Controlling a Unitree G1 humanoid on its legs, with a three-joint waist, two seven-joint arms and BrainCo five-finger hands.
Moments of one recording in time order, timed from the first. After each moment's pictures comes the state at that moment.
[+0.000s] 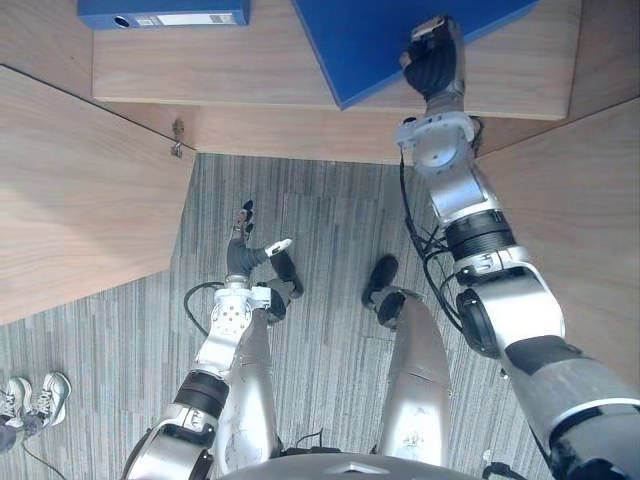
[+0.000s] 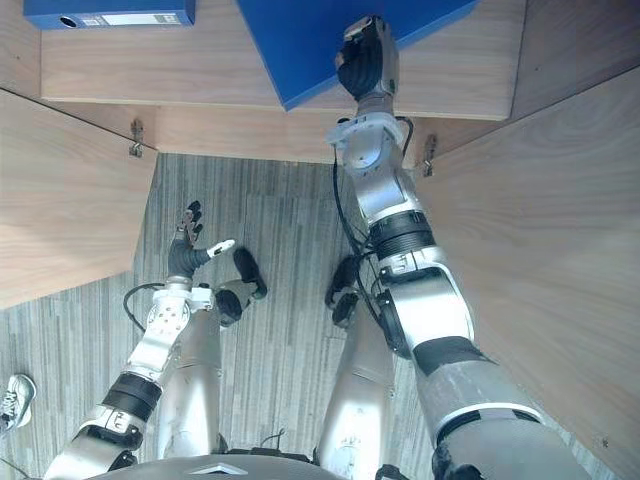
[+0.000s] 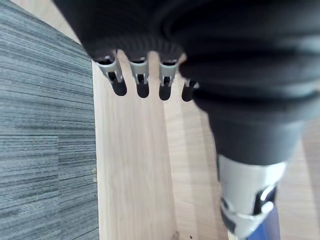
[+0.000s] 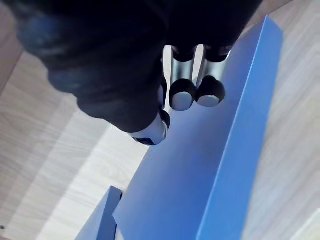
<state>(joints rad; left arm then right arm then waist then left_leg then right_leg) -0.26 0.08 -0.18 0.40 -0.07 -0.31 0.28 -1.10 -0.34 0.11 0.64 -0.36 -0.07 -0.37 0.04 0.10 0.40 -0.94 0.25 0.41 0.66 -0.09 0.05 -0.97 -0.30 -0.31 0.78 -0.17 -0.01</state>
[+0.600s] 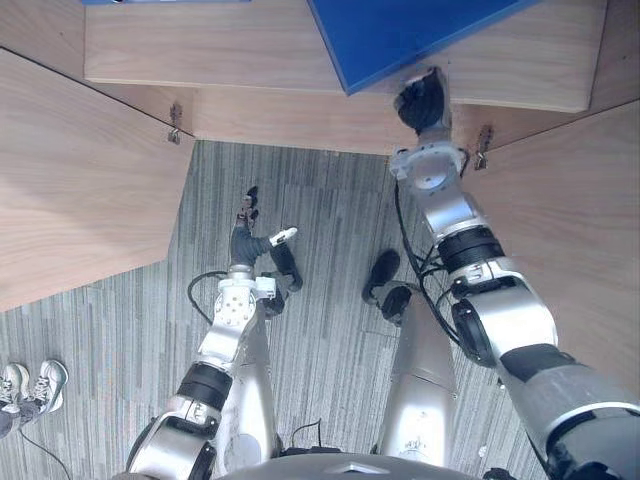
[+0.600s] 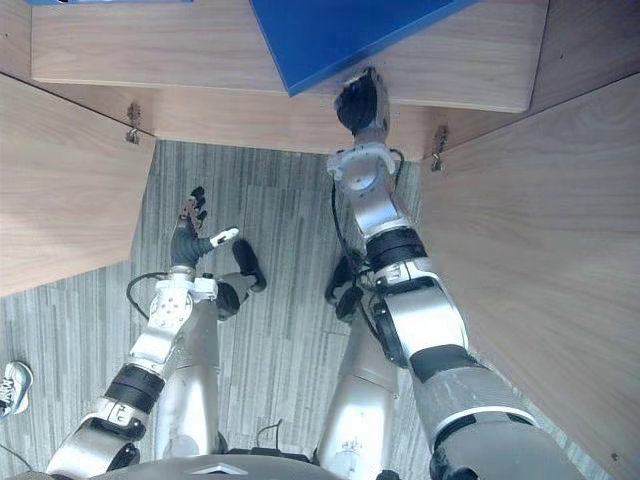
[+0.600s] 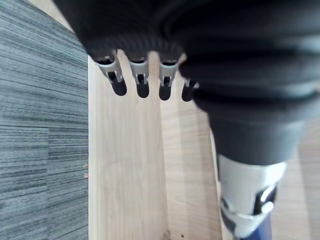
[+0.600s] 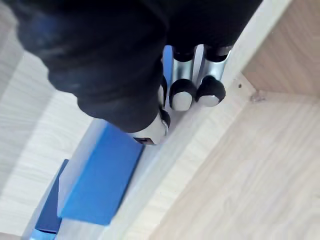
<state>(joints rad) -0.30 0.07 -0.19 0.36 -0.08 -0.31 0.27 -1.02 -0.30 0.12 0.73 -0.30 -0.07 -0.37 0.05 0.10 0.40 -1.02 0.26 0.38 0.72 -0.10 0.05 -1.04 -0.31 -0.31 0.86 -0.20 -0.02</state>
